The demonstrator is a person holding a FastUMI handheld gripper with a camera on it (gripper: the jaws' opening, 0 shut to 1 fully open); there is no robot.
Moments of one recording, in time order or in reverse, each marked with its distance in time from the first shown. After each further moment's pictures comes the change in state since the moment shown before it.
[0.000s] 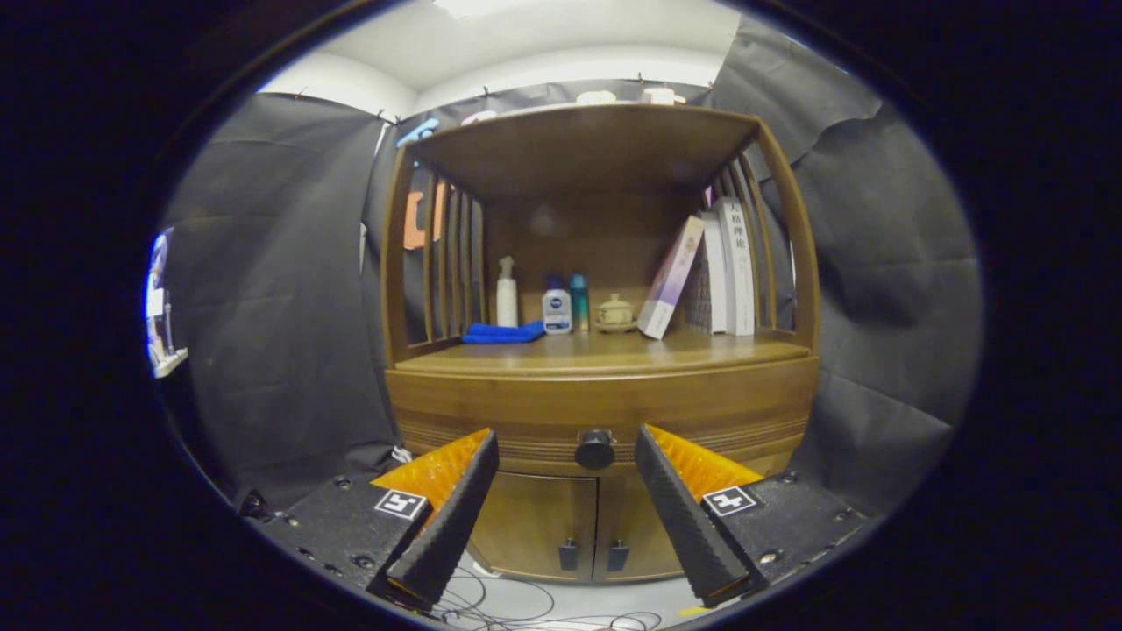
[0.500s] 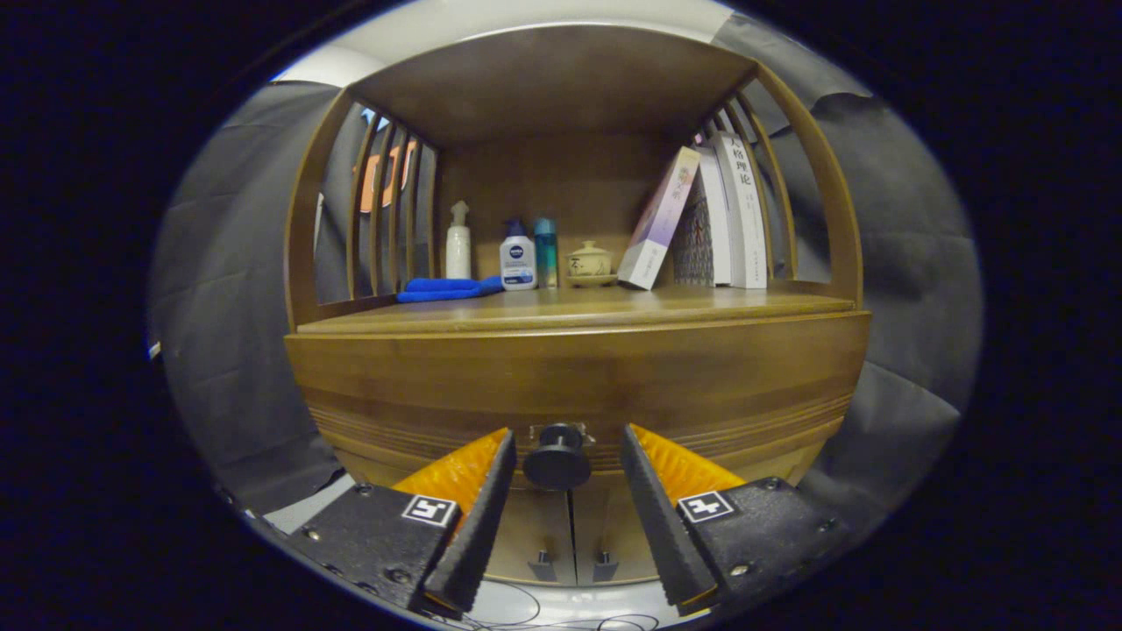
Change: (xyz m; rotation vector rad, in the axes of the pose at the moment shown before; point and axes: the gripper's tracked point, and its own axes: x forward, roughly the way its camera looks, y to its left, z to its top) arm 0.095 -0.036 -0.038 0.028 0.077 -0.091
